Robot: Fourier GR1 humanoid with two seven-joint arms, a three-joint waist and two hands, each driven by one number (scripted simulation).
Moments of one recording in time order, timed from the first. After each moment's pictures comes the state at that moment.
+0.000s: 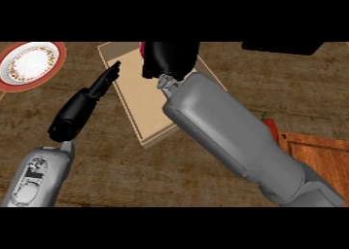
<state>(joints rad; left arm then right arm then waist) -0.36 0.21 -0.07 -1.46 -0.14 -0.22 -0.05 -1.20 0.00 0.45 -1.04 1.03 -0.19 1.01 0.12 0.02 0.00</state>
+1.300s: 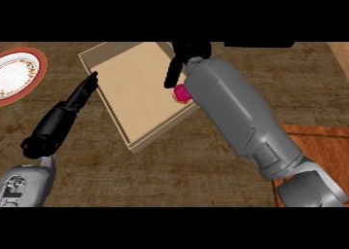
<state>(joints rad) -0.23 0.24 0.00 -1.53 -0.13 -0.22 -0.08 -1.26 -0.01 0.24 -0.58 0.59 0.03 0.54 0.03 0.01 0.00</state>
